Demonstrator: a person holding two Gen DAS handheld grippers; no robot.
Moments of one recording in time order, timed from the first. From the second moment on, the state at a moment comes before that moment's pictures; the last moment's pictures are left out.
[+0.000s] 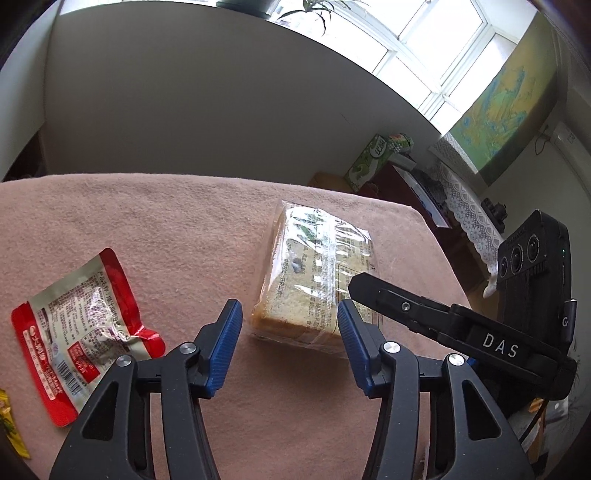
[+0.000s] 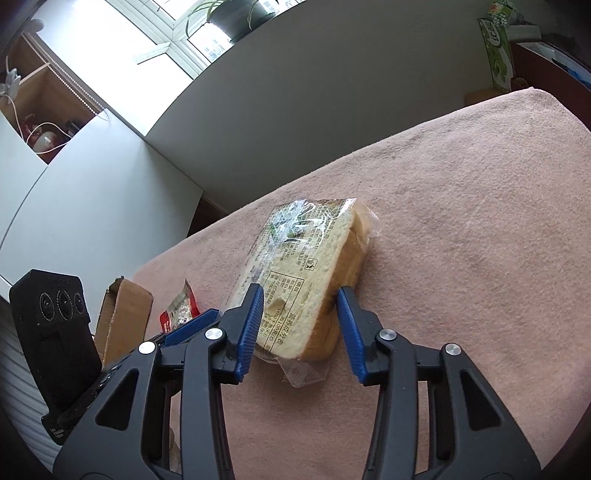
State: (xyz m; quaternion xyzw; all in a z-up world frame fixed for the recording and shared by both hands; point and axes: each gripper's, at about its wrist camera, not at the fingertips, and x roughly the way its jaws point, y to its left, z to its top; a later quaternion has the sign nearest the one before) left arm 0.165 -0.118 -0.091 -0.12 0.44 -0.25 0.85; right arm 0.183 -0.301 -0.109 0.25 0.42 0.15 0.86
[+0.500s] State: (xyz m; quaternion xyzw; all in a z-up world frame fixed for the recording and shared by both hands) left arm 0.095 -0.114 -0.083 -0.06 0.44 -0.28 0.85; right arm 0.133 -0.274 -0.107 0.20 0.44 0.18 0.86
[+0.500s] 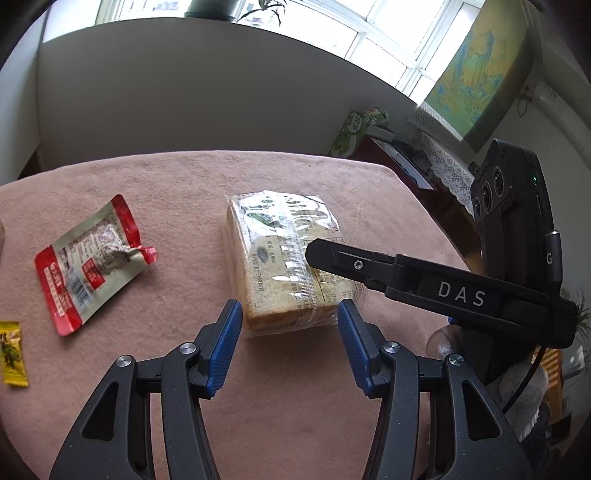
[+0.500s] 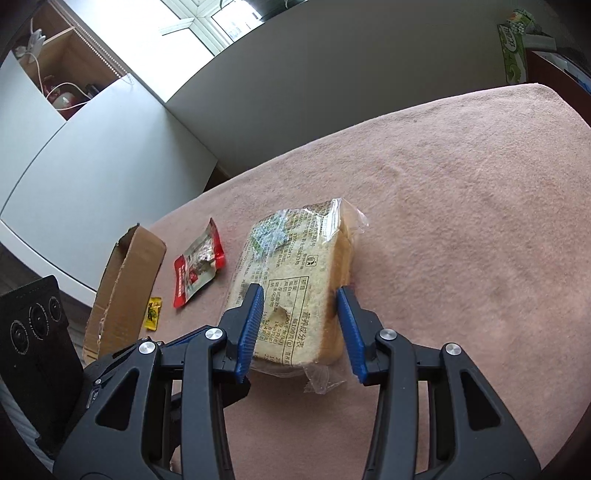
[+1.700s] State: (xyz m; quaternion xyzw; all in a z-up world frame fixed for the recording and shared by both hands) left arm 0.024 -0.067 -0.087 -0.04 0.41 -0.25 0.88; right arm 0.076 -0.197 -0.106 0.16 0.44 0.25 0.85
